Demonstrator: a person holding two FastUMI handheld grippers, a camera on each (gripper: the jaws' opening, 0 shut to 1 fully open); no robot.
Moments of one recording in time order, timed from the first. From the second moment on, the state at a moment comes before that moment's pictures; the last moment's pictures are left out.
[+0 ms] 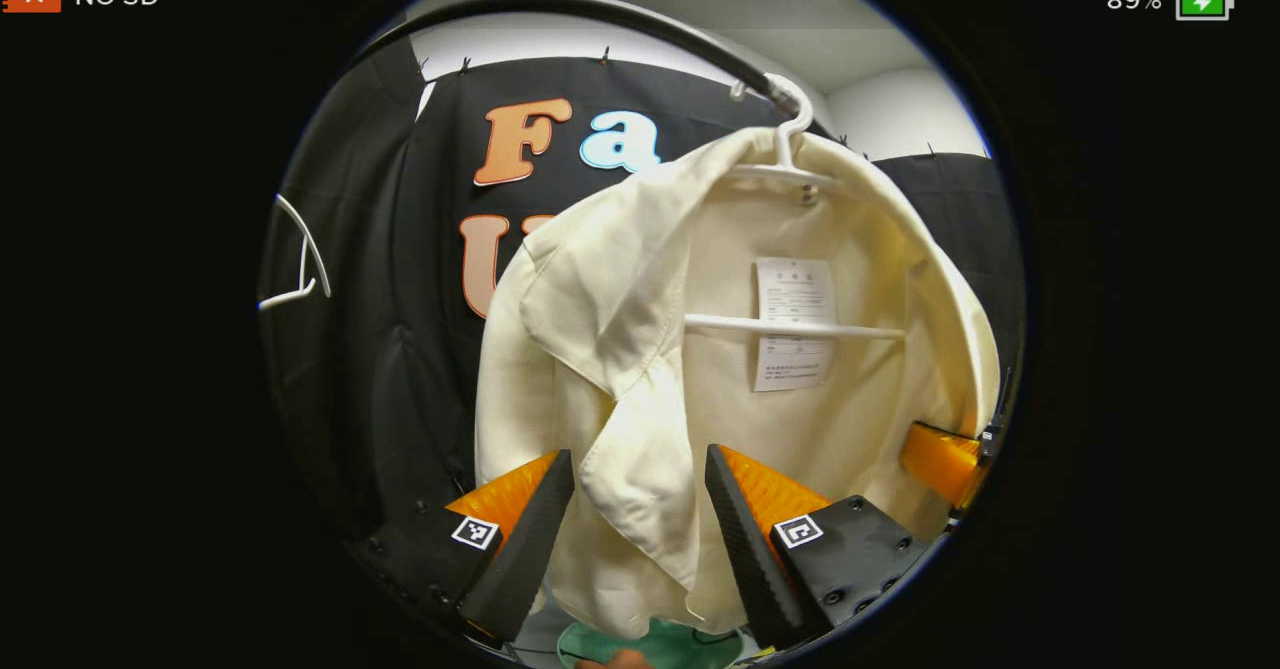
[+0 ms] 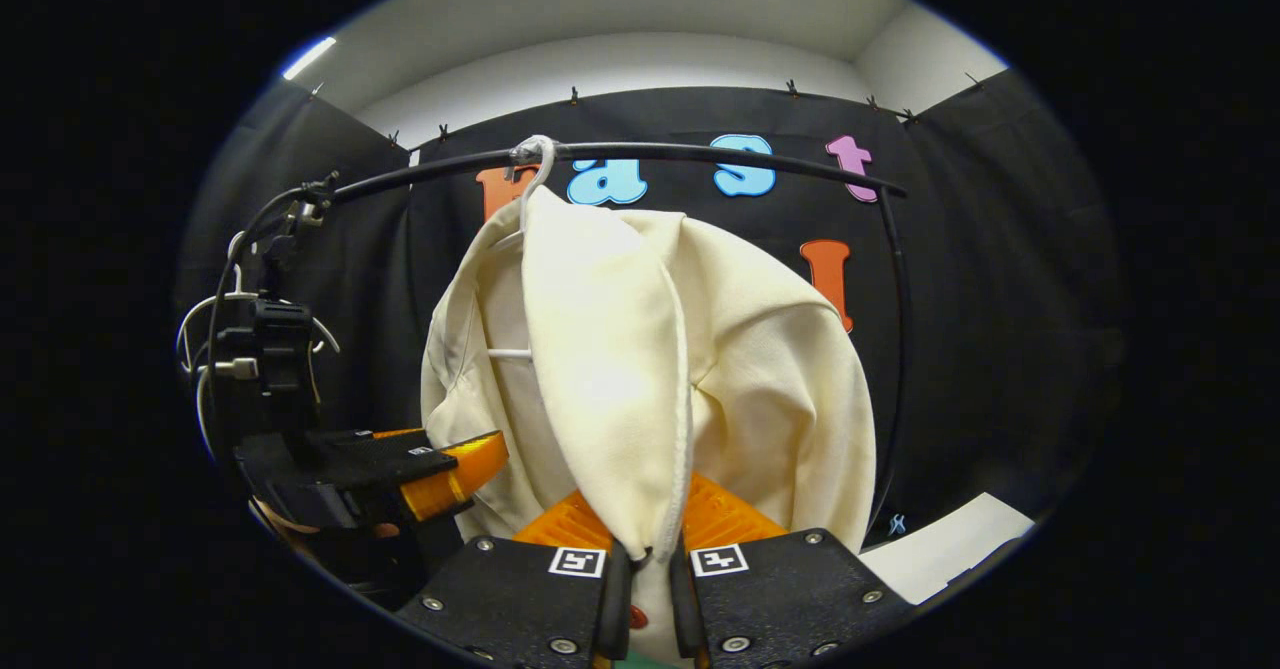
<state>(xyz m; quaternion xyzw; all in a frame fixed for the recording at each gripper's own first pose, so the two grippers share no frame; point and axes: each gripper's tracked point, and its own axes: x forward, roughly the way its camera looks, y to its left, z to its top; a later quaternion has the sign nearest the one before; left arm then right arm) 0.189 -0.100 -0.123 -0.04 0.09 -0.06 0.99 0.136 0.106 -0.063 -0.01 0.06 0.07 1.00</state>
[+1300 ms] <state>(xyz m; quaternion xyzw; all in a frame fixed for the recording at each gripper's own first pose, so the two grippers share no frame) 0.195 -0.087 -0.132 -0.02 0.11 -0.06 0.99 0.134 0.109 -0.059 -0.04 0.05 0.08 1.00</state>
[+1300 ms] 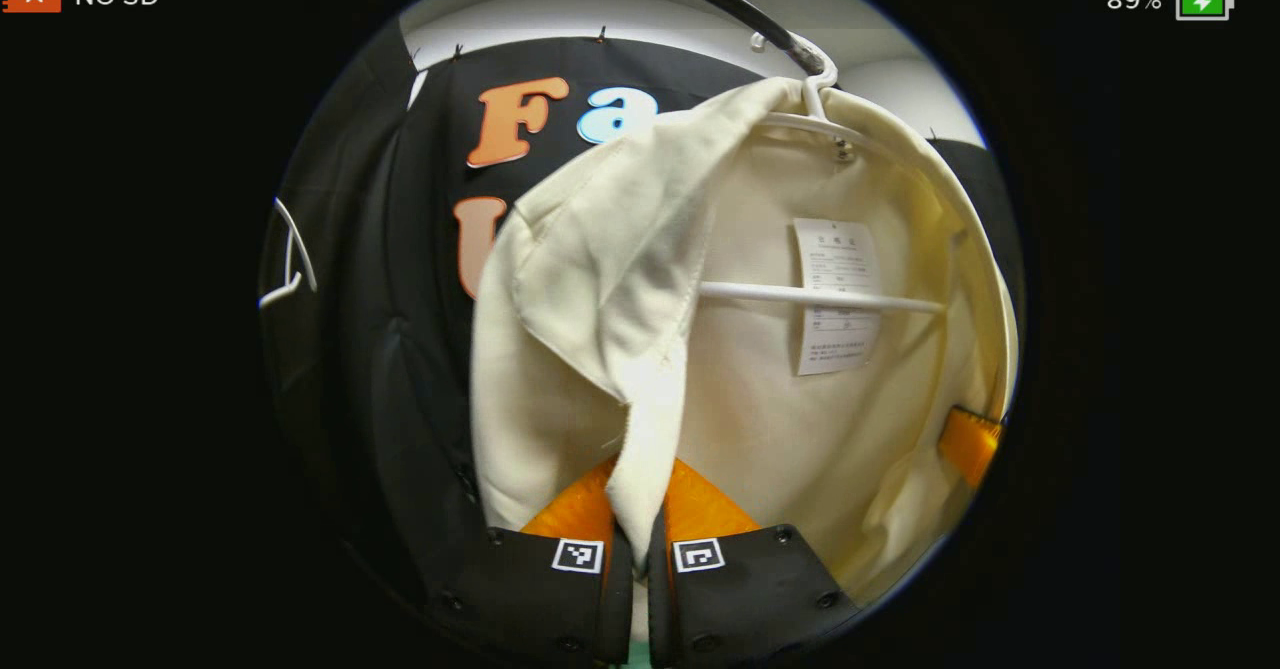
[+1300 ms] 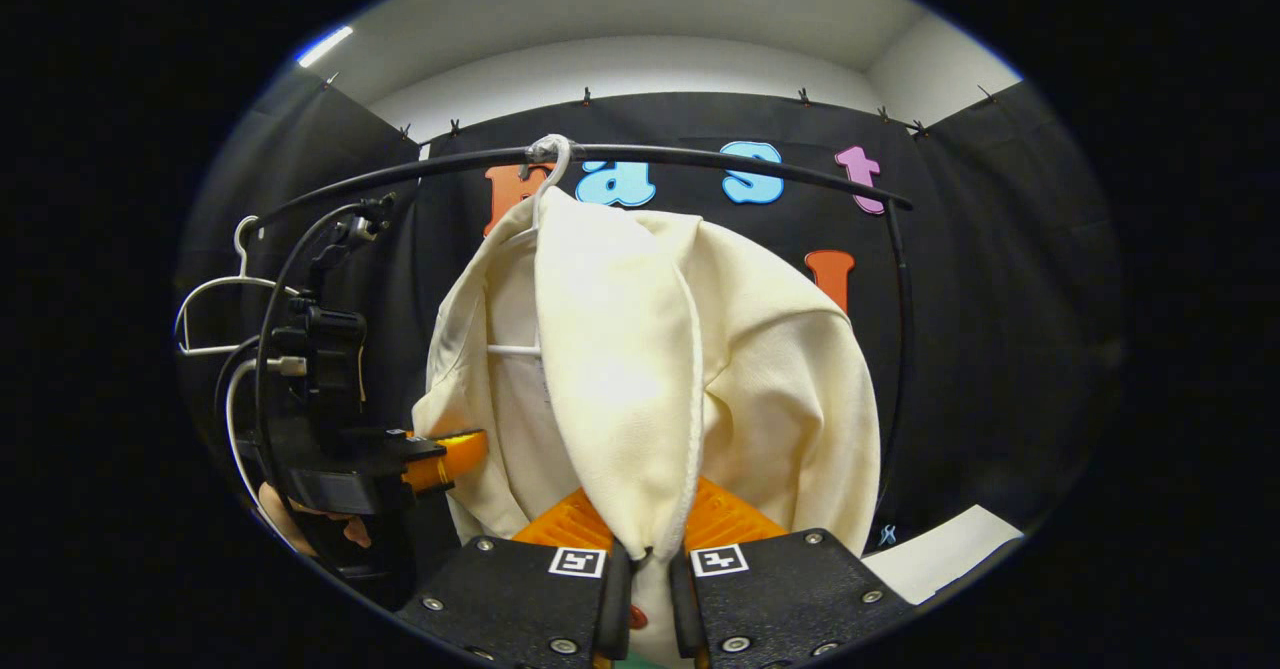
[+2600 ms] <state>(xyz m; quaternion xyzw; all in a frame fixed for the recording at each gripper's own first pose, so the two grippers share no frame) 0.174 0.050 0.041 0.02 -0.06 0.12 0.99 0.136 0.005 0.098 -0.09 -0.03 -0.02 1.00</state>
